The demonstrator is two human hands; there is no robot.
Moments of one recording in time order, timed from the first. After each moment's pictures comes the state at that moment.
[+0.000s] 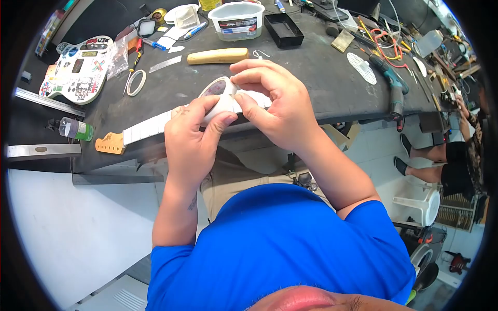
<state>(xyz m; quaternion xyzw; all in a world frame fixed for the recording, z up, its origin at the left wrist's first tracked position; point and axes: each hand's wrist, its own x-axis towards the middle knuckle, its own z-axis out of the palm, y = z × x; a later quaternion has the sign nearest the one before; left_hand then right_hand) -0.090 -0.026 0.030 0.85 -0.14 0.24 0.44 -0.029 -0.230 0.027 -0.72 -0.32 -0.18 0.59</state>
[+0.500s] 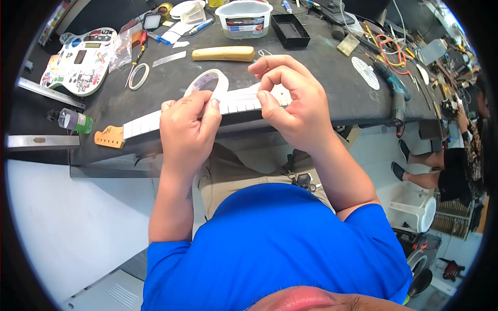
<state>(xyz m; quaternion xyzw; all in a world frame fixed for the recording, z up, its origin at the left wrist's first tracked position) -0.083 -0.013 0.034 0.89 -0.11 0.25 0.36 -0.028 -0.250 0.036 -0.74 -0.33 -0.18 0.56</state>
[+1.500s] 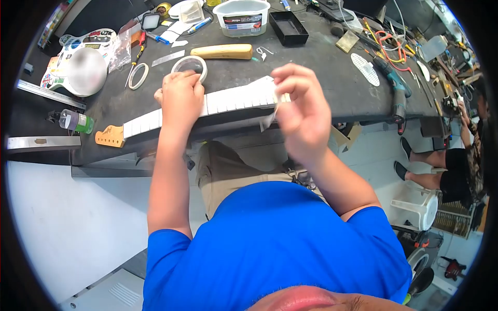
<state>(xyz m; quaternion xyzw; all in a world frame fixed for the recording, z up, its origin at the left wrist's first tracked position) -0.004 0.029 -0.032 0.95 -0.05 0.30 0.08 -0.049 -0.247 -0.005 -0.61 -0.27 -0.22 0.71</state>
